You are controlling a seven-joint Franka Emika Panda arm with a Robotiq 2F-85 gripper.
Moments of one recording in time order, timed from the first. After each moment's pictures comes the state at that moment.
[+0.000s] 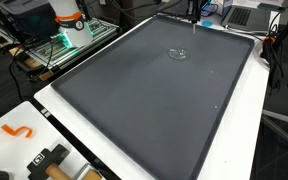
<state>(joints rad) 0.02 0.20 0.16 -2.05 0.48 2.37 -0.38</state>
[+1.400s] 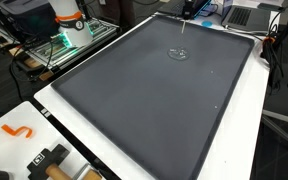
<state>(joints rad) 0.17 0.21 0.16 -1.99 0.01 2.20 -0.04</state>
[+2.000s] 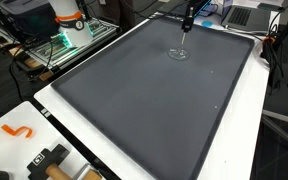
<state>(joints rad) 0.19 0.32 0.16 -1.99 -0.06 2.30 -0.04</state>
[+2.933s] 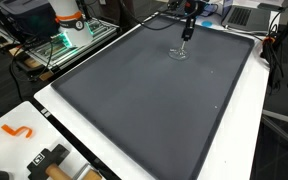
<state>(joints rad) 0.20 0.42 0.15 -1.94 -0.08 2.32 -0.04</state>
